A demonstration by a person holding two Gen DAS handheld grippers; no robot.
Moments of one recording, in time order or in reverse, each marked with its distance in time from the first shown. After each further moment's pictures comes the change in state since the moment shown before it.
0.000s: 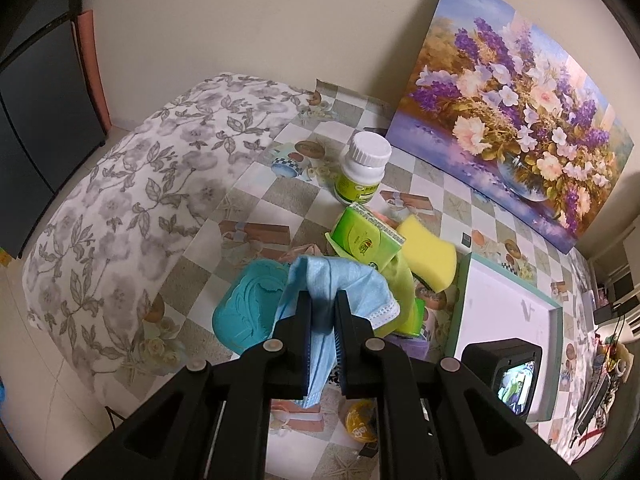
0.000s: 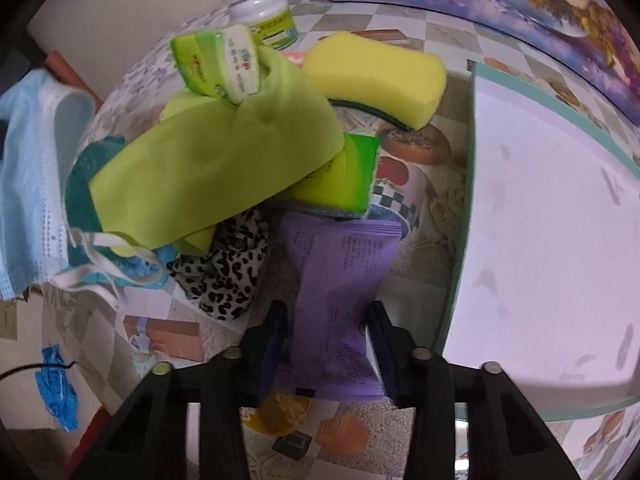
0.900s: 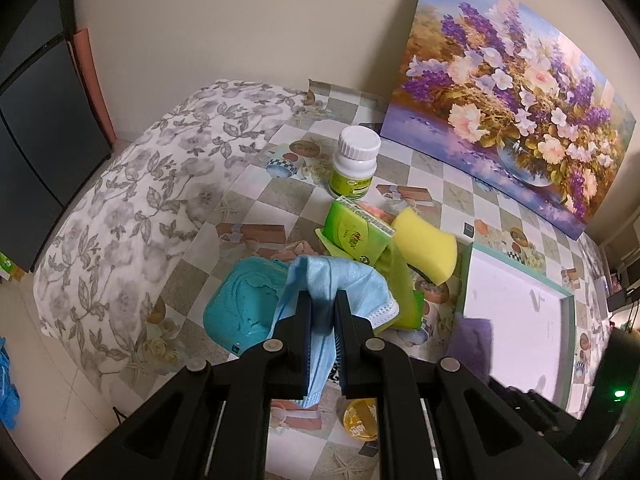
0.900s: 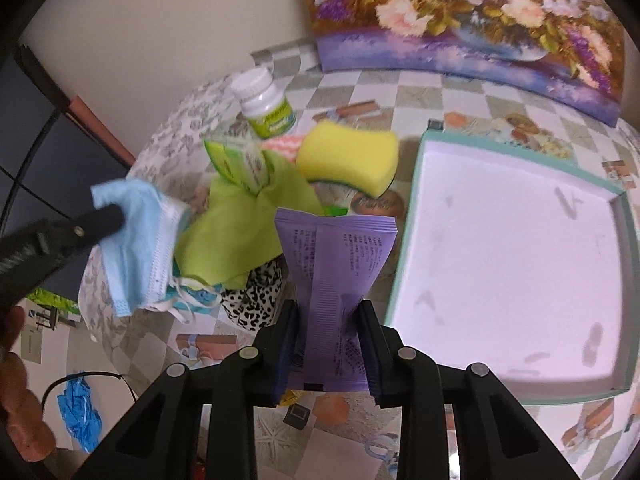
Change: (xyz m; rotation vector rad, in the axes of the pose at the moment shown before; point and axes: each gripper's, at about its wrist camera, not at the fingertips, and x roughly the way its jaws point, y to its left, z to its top) left arm 0.000 -0.024 -0.006 0.058 -0.005 0.052; right arm -0.096 -0.037 -0.008 0.067 -0.179 0.099
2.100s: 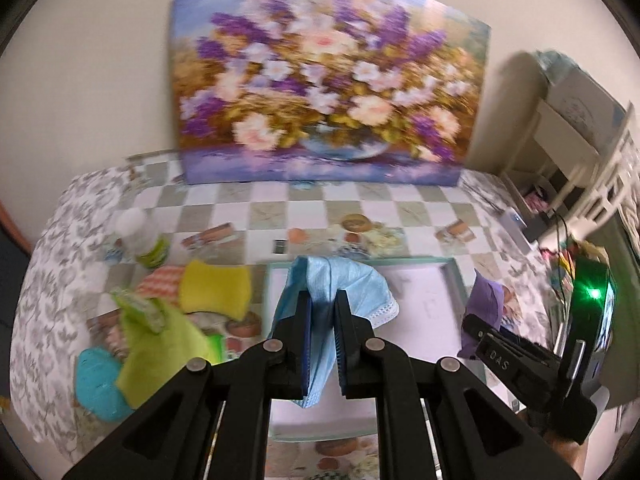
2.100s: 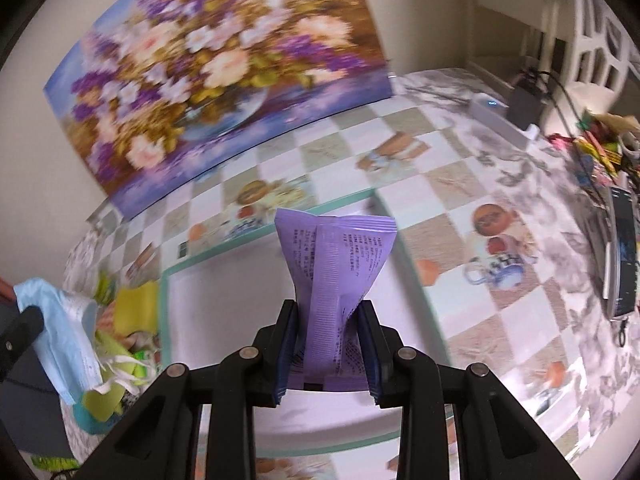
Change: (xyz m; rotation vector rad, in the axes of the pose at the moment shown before) left arm -0.034 -0.214 0.006 0.397 -0.023 -0.261; right arm -0.086 -0.224 -0.001 0.505 -0.169 -0.308
